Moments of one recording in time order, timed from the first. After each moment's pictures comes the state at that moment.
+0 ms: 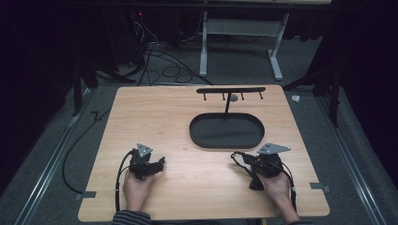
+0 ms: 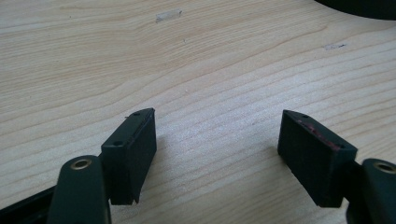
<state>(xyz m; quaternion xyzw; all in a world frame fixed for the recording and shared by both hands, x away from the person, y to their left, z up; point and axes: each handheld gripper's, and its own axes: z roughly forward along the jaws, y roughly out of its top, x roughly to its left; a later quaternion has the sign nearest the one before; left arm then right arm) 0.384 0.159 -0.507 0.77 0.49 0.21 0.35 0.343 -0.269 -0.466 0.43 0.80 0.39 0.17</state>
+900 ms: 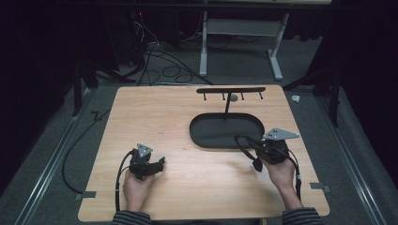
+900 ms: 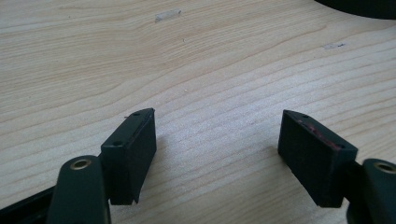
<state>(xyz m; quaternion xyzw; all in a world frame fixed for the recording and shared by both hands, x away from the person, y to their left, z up) 0.384 0.159 -0.507 0.77 0.49 0.21 0.35 0.361 -0.275 -0.419 0.42 0.78 0.41 0.22</state>
